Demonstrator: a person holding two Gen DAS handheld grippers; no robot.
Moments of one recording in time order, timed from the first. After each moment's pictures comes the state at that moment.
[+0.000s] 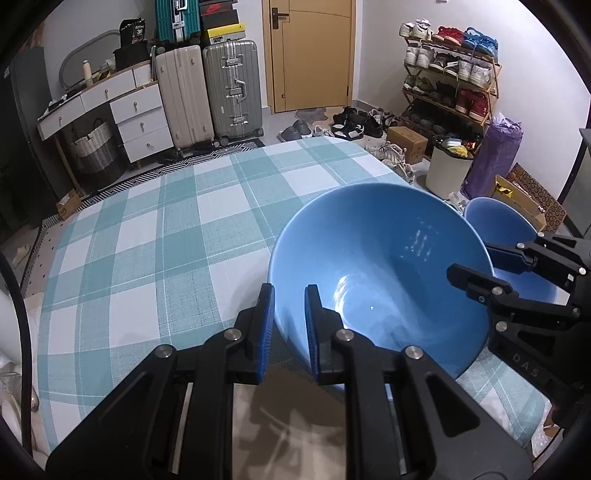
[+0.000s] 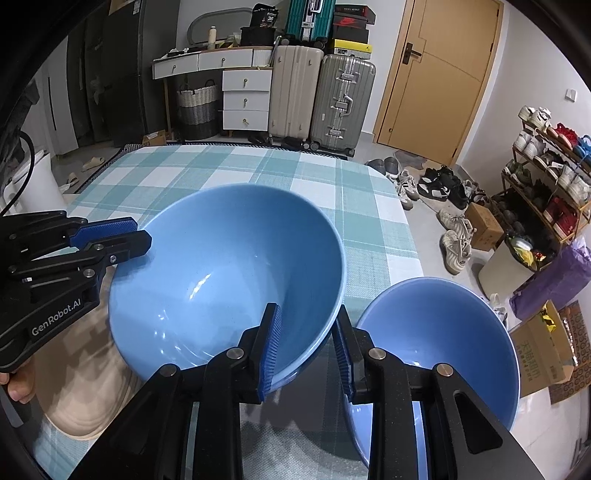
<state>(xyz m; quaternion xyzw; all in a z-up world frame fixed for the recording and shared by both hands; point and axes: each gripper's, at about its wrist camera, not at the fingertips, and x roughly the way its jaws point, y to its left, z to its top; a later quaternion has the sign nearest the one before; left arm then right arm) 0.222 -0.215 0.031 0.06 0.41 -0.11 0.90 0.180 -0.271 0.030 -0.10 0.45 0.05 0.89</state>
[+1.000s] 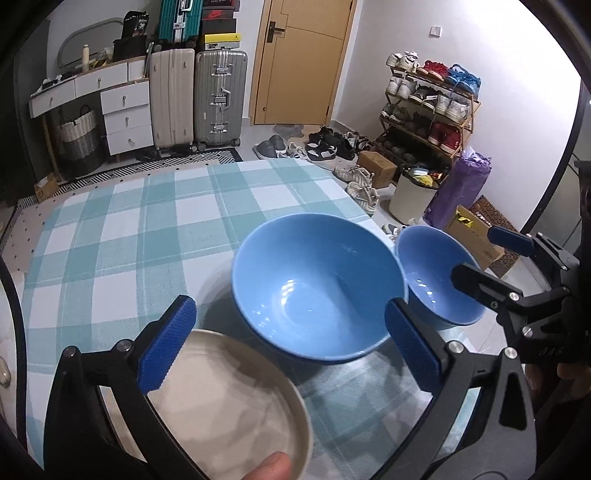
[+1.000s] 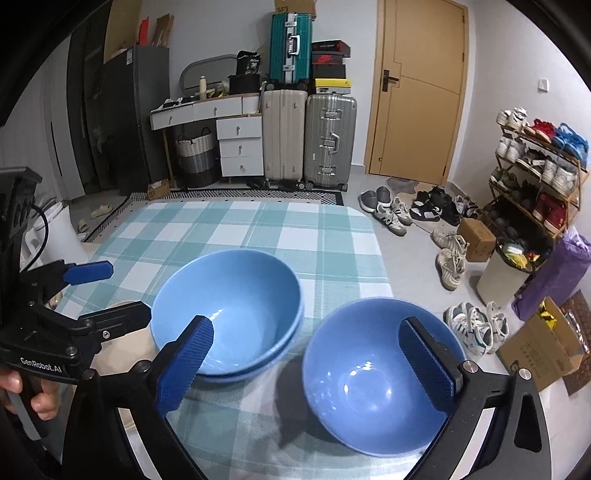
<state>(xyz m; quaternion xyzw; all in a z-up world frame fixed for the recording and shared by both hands) 0.160 -0.213 0.086 -0.02 0.39 -0.17 0.90 0.120 -0.319 0.110 -0.03 0.38 0.05 0.92</state>
